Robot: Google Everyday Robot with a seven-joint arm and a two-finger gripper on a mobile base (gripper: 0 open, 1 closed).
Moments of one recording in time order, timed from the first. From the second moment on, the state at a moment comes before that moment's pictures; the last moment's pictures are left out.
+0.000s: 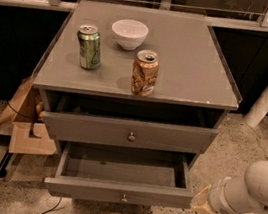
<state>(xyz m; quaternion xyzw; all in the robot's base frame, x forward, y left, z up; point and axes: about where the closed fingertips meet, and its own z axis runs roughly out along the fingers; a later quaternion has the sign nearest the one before) 0.398 -0.255 0.592 -0.53 0.83 0.08 0.16</state>
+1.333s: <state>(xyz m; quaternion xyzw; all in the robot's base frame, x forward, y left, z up) 0.382 -0.259 0.480 -0.51 0.83 0.14 0.16</state>
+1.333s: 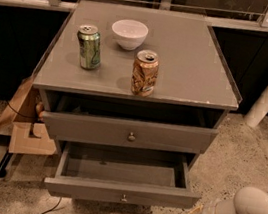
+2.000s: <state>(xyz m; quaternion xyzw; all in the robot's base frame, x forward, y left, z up) 0.409 -0.227 0.430 -0.56 0.77 0.16 0.27</state>
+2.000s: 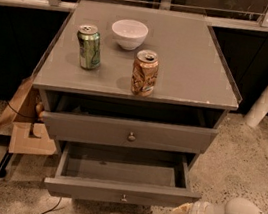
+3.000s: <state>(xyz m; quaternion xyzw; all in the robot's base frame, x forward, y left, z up) 0.433 -0.207 0.406 -0.58 0.72 0.16 0.35</state>
